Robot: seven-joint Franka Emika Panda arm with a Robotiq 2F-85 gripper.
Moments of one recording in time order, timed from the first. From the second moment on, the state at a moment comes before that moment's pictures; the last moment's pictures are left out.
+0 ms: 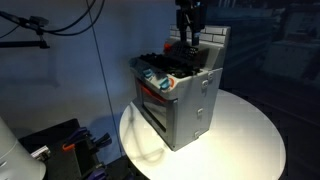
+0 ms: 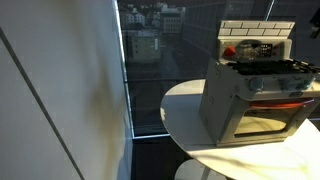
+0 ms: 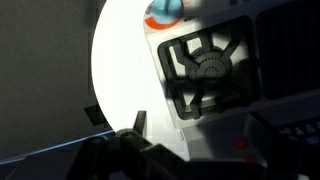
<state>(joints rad) -0.12 -0.01 -0.10 -1.91 -0.06 2.00 0.27</state>
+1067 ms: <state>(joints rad) -0.12 0.09 -0.11 -1.91 0.06 2.25 0.12</state>
